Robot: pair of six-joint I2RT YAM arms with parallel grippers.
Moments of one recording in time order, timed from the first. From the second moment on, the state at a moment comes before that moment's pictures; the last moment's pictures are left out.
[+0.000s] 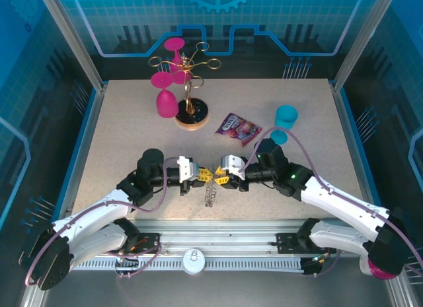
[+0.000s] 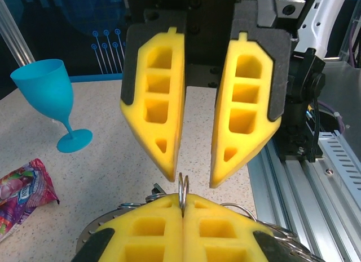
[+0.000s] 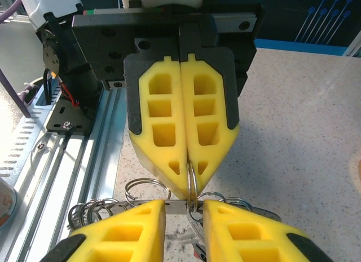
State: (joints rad) left arm -0.60 0.96 0.46 0.25 0.78 0.30; right arm 0.78 1.06 0.75 -0.19 -0.59 -0.45
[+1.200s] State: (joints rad) left arm -0.61 0.98 0.64 -0.14 0.70 0.51; right arm 0.87 1.31 1.19 -0.75 -0.40 -0.69
